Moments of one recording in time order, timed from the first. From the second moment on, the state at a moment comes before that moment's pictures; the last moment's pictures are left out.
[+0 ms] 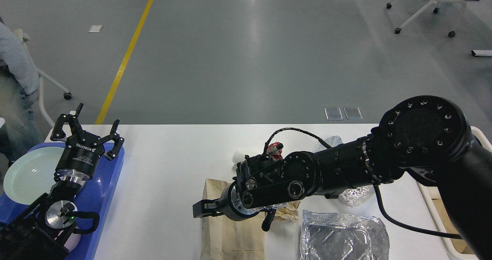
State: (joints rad) left arm -0.39 0.30 -1.11 -0.63 0.14 -0.62 -0.43; right arm 1.47 0.21 -0.57 1.22 -0.26 0.03 -0.37
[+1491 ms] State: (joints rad) left arm -0.39 0.30 -1.11 -0.63 0.14 -0.62 -0.43; right arm 1.16 0.21 -0.55 1.12 -0.31 0.00 -0.37
